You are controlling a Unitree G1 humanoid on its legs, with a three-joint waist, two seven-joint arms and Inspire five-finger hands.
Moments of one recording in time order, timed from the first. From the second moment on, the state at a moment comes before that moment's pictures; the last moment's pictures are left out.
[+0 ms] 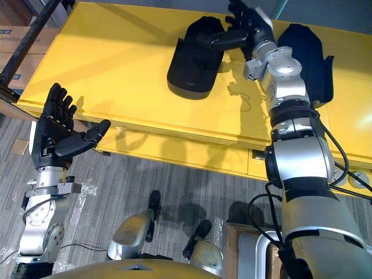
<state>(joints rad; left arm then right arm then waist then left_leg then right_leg) 0.17 0.26 0.07 -0.31 -0.30 -0.24 0.13 -1.27 -0.64 0.23 1.04 0.39 -0.10 0.26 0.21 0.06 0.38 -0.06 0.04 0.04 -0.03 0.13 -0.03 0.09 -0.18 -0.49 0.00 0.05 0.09</state>
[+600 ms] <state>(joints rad) 0.18 0.28 0.18 -0.36 -0.23 -0.12 0.17 -0.14 -0.38 -0.24 -0.33 0.28 -0.23 0.03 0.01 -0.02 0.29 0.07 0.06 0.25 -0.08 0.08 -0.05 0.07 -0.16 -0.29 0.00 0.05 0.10</state>
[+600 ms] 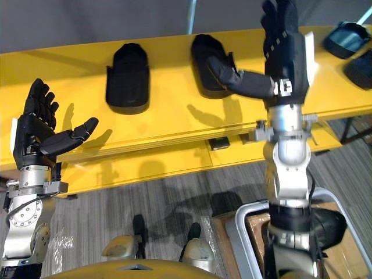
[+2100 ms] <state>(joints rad) -0.15 0.21 0.04 0.22 -0.36 -0.28 0.27 0.01 -0.16 0.33 -0.24 0.56 -0.14 0.15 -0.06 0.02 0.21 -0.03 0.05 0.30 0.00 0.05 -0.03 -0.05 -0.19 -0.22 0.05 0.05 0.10</state>
